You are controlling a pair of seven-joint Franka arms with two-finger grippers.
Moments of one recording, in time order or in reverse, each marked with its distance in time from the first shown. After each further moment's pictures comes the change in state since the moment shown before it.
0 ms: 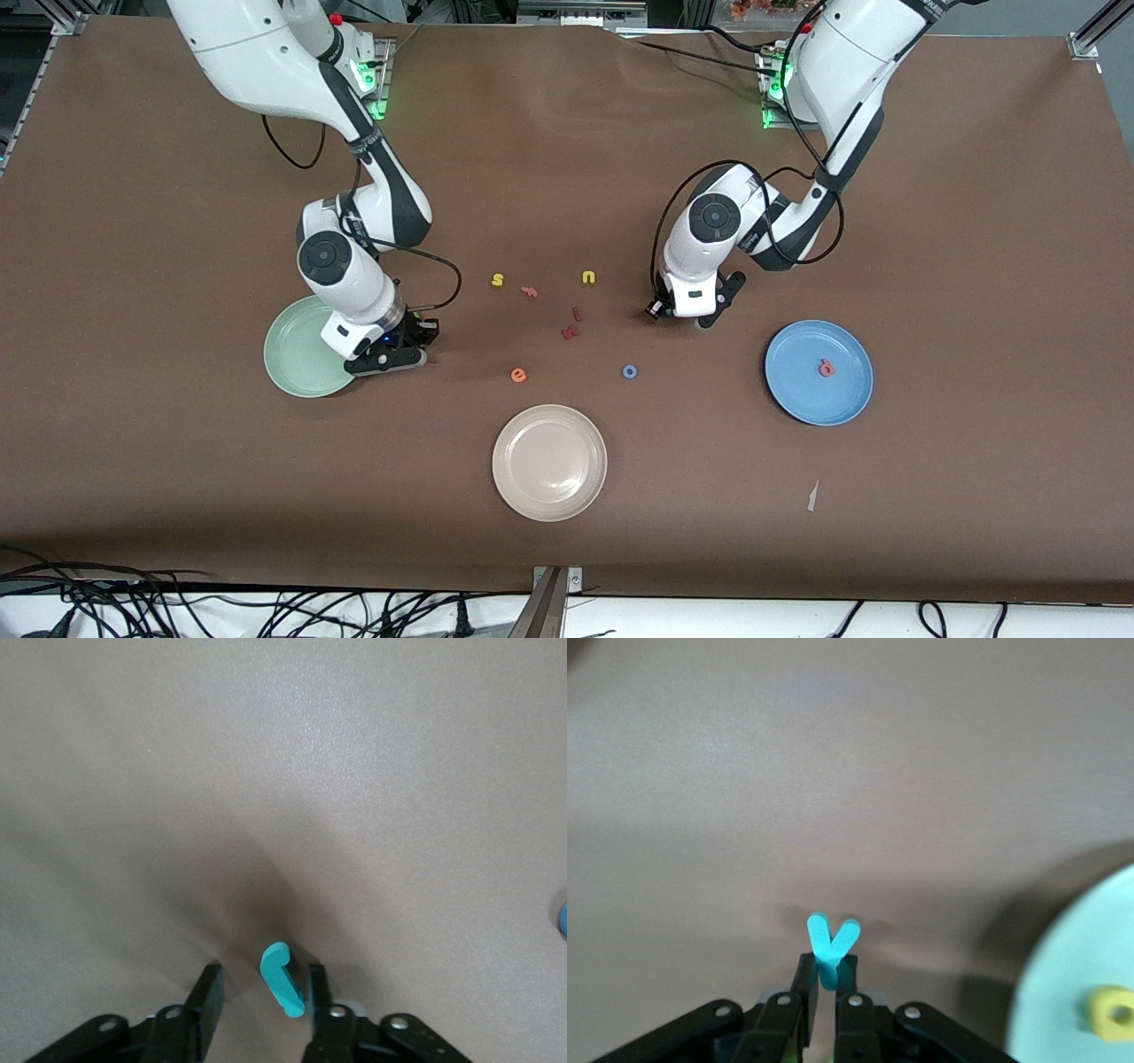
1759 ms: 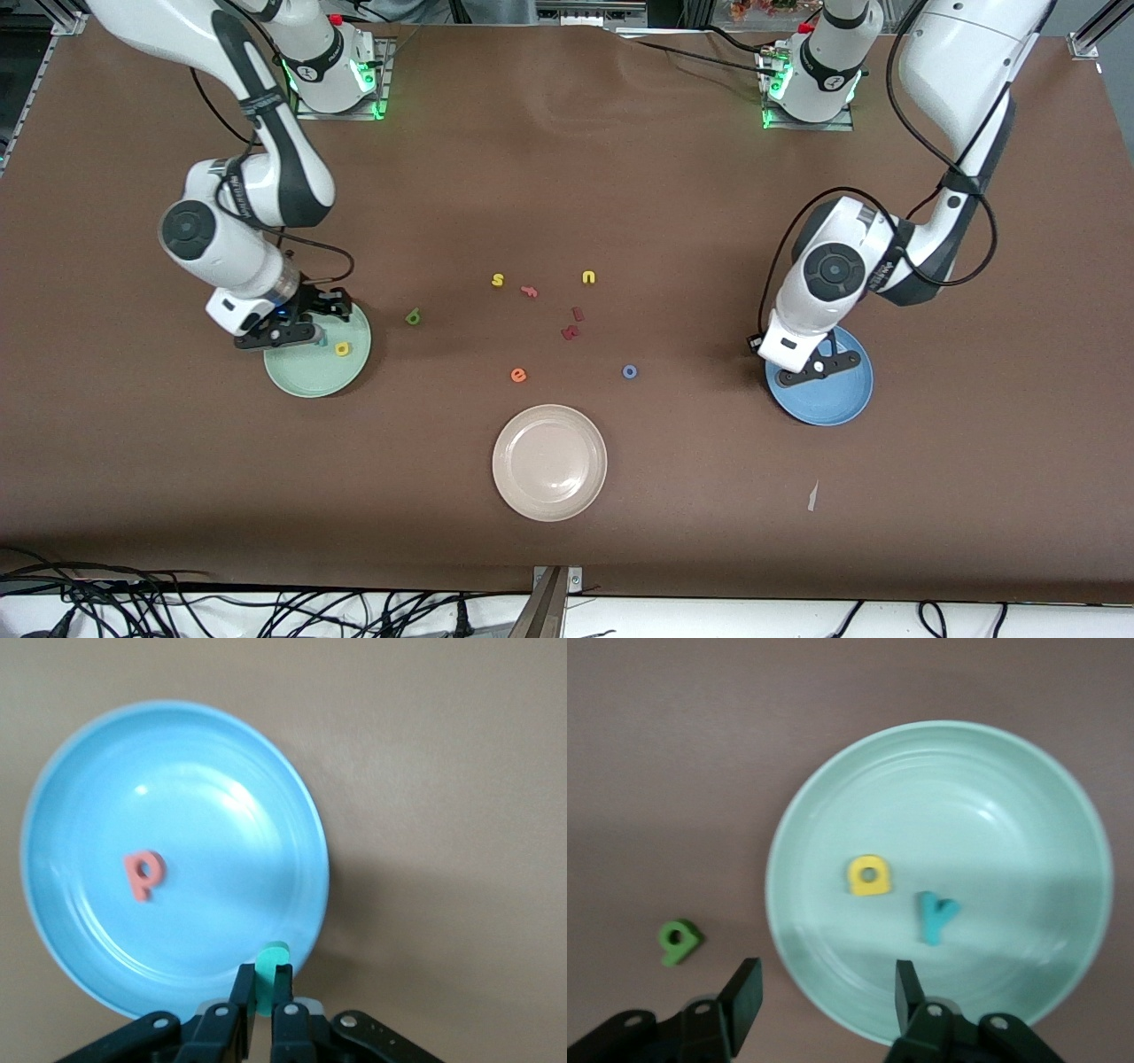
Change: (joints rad) left arm 0.282 -0.067 0.005 0.171 0.168 -0.343 0.893; right arm -0.154 -0.198 -0.001 -0.209 0.001 -0.056 -0.097
